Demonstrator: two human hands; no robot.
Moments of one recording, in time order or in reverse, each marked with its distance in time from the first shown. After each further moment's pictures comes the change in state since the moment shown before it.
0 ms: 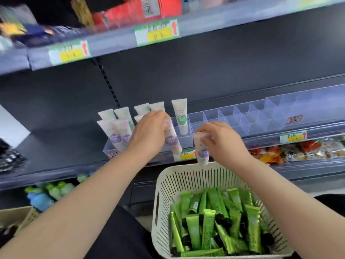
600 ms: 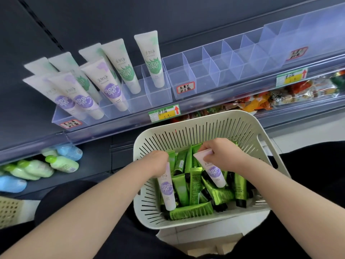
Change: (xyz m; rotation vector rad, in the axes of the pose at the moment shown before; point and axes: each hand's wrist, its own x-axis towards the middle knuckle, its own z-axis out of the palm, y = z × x) left_hand -0.086 -0.052 0.186 0.319 -1.098 0.075; right_hand -0.085 0.081 0.089 0.129 -0.669 0.418
